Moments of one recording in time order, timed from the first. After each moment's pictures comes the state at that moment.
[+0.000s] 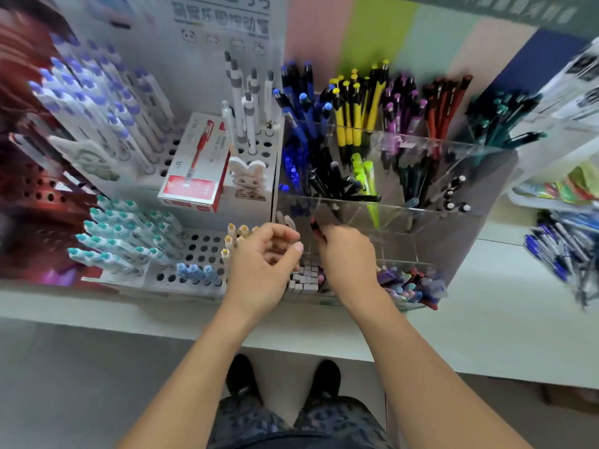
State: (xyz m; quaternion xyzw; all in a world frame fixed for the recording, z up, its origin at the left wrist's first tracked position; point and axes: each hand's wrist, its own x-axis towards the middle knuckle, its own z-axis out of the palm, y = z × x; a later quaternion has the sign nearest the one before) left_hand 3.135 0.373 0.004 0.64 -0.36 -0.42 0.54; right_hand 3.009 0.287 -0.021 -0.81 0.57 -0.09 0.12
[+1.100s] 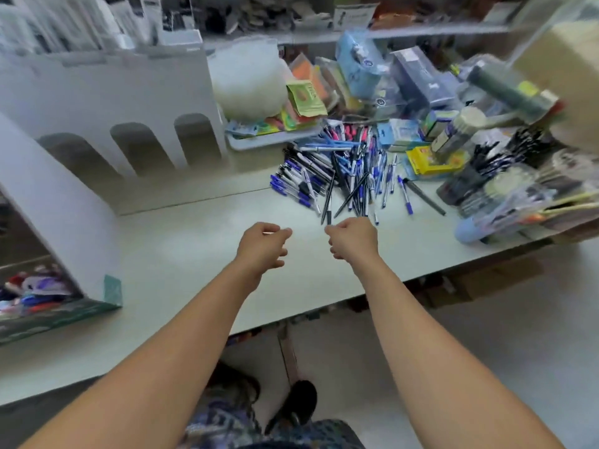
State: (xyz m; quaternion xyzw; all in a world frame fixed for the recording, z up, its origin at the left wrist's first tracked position) left_hand 2.562 0.221 -0.054 0.67 -0.34 -0.59 0.28; right_hand 2.388 0.212 -0.057 -0.39 0.79 -0.26 0.39
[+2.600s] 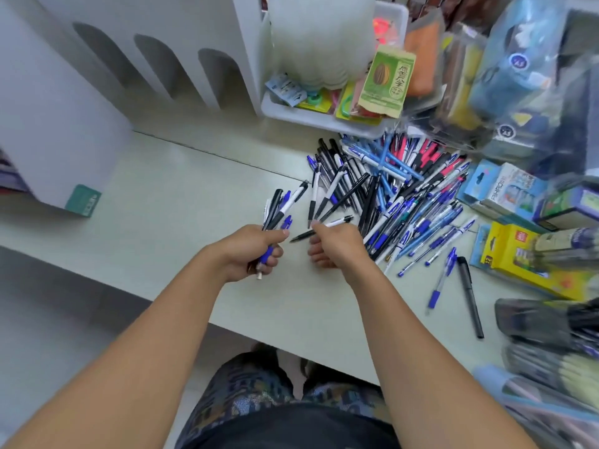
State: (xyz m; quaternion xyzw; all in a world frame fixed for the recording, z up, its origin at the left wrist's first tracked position) left_hand 2.479 0.148 -0.092 0.67 -0.08 -0.67 0.31; right_hand 2.329 0.061 -0.120 -0.46 0.62 -0.02 0.64
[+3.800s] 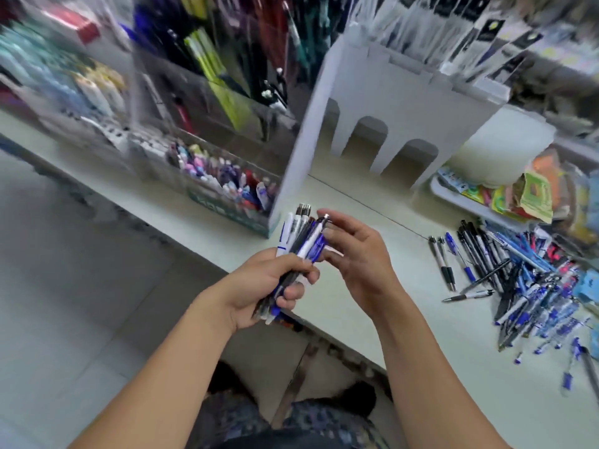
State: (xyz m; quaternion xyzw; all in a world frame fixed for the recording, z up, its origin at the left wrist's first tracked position) left_hand 2.738 0.384 0.000 0.46 -0.10 -0.69 0.55; right_hand 2.623 0.261 0.004 -0.50 0.37 -0.20 0.76
